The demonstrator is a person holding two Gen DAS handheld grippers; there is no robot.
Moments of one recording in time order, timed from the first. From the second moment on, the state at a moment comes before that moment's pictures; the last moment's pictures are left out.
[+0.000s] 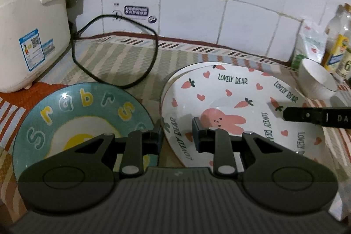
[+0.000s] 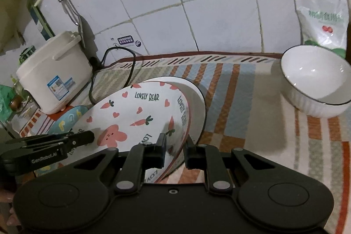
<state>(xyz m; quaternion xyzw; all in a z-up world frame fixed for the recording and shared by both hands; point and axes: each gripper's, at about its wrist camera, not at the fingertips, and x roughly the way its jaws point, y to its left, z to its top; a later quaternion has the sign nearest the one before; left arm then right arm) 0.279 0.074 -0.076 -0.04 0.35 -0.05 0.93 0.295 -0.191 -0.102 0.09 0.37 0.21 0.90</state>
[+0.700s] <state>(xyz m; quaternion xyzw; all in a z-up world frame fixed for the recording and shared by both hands) 0.297 0.072 -0.077 -0.01 0.36 -0.06 0.93 0.324 -0.191 -0.101 0.07 0.41 0.25 0.87</state>
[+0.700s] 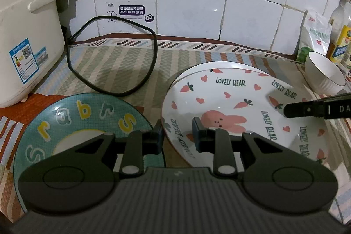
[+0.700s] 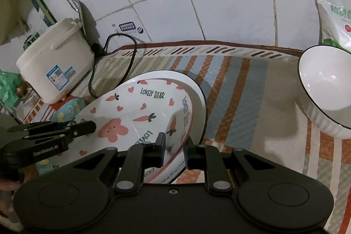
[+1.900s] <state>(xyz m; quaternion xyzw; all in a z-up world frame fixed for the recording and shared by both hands) 0.306 0.080 -0.074 -0.01 0.40 -0.09 0.91 0.350 -0.170 -0.069 0.02 0.54 0.22 0.82</state>
